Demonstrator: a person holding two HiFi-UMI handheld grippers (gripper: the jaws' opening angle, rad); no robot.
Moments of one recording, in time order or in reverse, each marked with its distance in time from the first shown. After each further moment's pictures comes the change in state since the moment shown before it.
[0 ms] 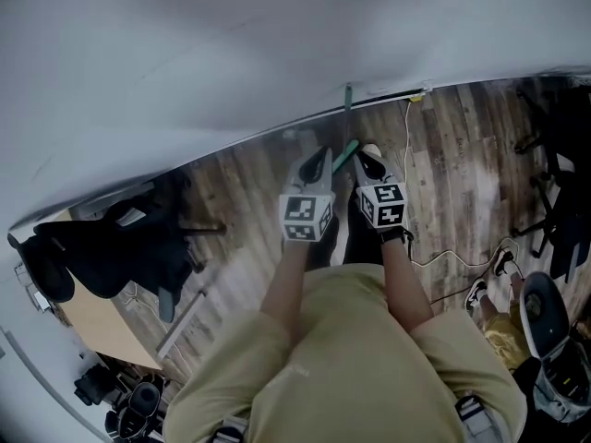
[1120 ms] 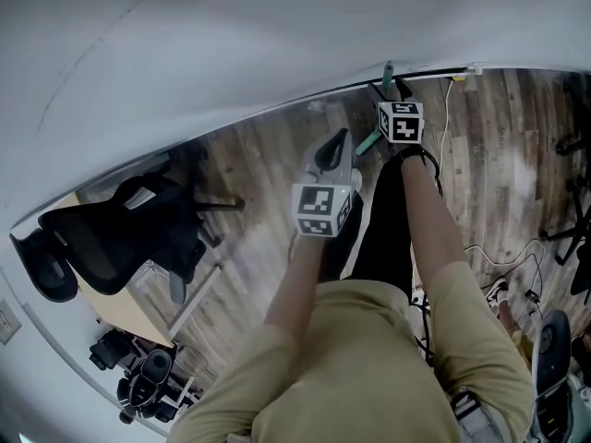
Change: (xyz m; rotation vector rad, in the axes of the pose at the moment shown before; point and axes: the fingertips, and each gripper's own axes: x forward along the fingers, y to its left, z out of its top) left arm 0.046 0.057 -0.057 -0.011 0.077 0.068; right arm 0.217 -0.100 -0.020 -0.015 0.059 -0.075
